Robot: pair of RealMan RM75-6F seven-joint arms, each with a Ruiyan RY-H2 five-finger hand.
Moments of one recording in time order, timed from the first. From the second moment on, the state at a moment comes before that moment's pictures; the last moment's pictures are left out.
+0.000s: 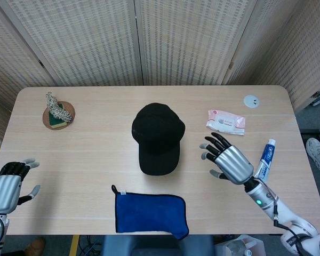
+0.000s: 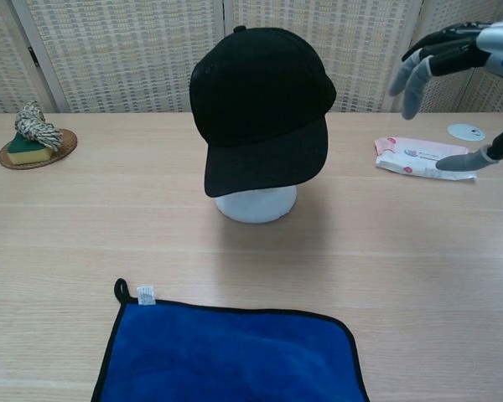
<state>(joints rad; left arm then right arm) -0.13 -1.13 -0.07 -1.67 1.48 1.49 0.17 0.50 -1.28 0.11 -1.48 -1.83 1.28 -0.01</state>
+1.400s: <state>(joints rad) -0.14 -1.12 -0.07 -1.68 1.47 1.48 0.15 0.74 -1.64 0.07 -1.08 -1.95 1.37 -0.07</state>
